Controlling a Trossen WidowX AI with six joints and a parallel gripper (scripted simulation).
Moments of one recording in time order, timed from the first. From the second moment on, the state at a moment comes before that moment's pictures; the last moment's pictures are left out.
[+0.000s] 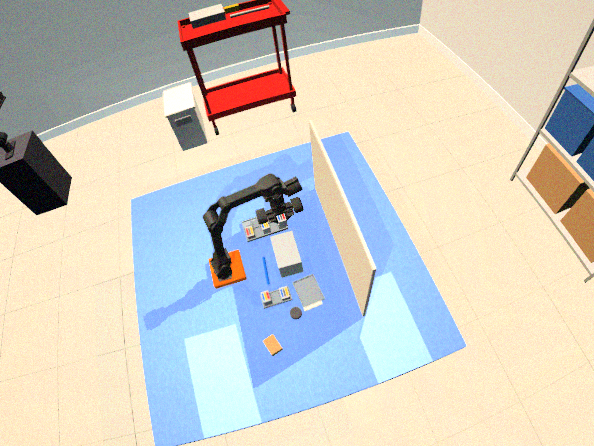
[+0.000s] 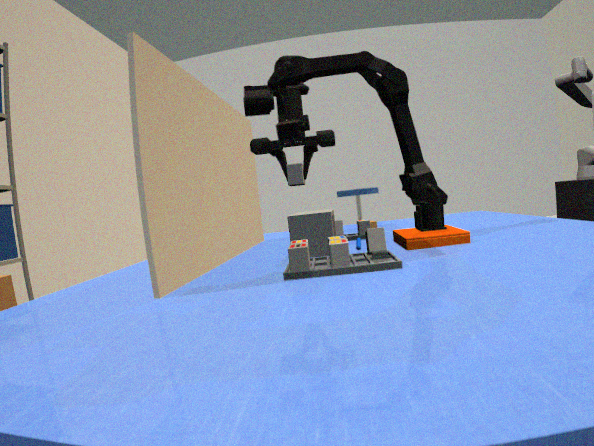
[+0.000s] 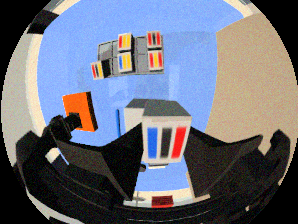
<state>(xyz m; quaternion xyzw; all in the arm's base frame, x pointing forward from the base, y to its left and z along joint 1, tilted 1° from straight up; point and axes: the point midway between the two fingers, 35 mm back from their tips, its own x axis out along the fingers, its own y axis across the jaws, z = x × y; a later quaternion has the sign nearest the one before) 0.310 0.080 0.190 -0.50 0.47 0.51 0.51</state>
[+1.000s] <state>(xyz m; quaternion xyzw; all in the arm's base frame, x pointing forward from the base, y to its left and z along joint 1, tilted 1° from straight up) 0.349 -0.099 0.183 -0.52 0.47 0.51 0.50</state>
